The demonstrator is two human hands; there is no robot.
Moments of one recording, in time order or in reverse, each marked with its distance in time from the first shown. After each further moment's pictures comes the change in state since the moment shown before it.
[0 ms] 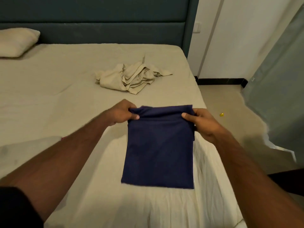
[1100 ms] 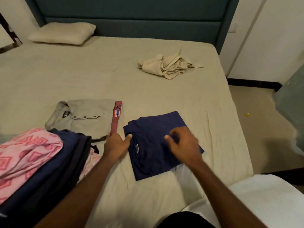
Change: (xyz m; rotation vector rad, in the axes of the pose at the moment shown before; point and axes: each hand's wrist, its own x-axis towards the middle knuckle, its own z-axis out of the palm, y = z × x) left_hand -0.280 -0.122 0.084 0.126 0.569 -0.597; right_hand -0.202 0.067 0.159 -0.690 0.066 -0.397
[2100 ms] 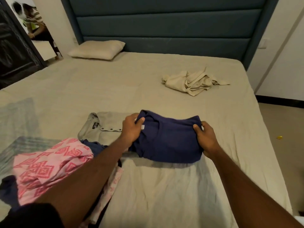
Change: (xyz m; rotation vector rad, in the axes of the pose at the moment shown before) left_hand 0.064 0.041 -0.082 -0.480 0.140 0.289; right_hand 0.121 -0.007 0.014 0.587 -0.033 0.253
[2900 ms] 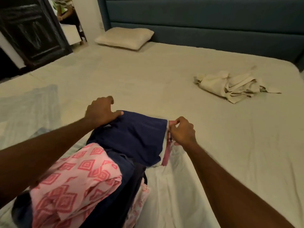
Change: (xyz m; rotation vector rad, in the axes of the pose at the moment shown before) left_hand 0.113 -0.082 -0.194 0.811 0.011 -0.104; right_hand 0.045 -0.057 0.221 -0.446 -0.149 -0.036
